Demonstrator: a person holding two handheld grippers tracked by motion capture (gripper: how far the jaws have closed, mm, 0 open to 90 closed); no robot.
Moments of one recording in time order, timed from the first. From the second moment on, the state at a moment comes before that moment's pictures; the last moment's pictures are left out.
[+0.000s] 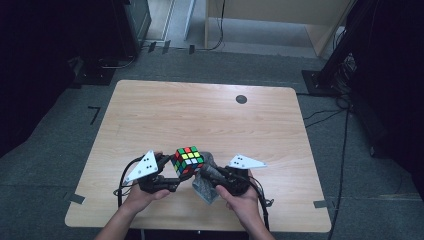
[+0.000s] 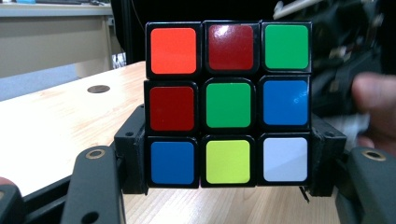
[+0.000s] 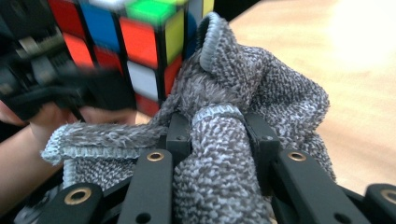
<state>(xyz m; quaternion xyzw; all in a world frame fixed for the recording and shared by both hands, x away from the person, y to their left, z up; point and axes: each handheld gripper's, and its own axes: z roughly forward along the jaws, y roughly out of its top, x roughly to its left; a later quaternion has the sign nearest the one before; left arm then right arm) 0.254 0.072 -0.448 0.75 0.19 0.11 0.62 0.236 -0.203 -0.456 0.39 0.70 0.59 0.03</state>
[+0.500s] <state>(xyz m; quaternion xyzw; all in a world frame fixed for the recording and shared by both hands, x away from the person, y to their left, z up) 0.257 0.077 -0.444 0.72 0.23 0.11 0.64 0.235 -0.186 -0.471 0.37 0.73 0.57 -0.02</state>
